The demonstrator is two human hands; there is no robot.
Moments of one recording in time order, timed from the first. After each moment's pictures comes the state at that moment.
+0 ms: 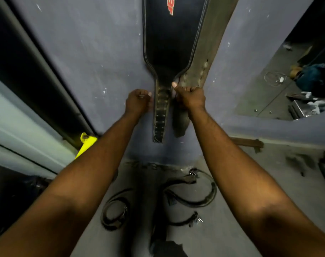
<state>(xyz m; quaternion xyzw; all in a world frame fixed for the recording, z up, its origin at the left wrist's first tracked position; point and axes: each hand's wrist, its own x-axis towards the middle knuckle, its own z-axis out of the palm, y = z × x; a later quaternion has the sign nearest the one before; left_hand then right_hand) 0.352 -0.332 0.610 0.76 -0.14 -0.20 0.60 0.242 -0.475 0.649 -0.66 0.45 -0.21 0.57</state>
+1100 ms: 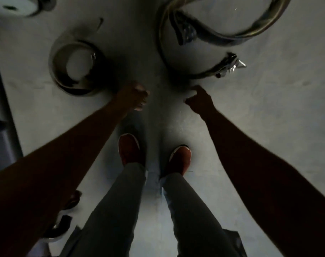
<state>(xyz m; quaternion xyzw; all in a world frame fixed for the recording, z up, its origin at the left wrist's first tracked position) 0.072 -0.108 -0.095 0.73 0.04 -0.61 0.30 -0.112 -0.263 -0.136 -0.65 0.55 0.22 0.48</state>
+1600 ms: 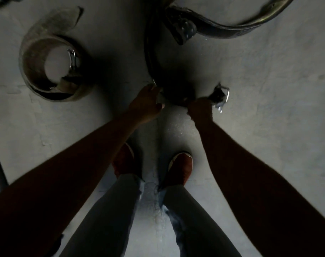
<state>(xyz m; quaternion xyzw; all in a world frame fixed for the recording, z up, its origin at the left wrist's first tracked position) 0.024 -0.138 -0.193 0.78 -0.37 -0.50 0.07 -0.138 -0.254 -0.241 -0.55 0.66 0.21 0.47</state>
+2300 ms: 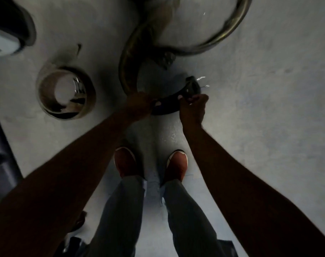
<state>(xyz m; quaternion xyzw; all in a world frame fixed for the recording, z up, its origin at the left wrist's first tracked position) 0.032 -0.170 -0.117 0.76 -0.47 -0.45 0.02 -0.127 -0.245 -0.106 -0.45 0.75 -0.10 0.49</state>
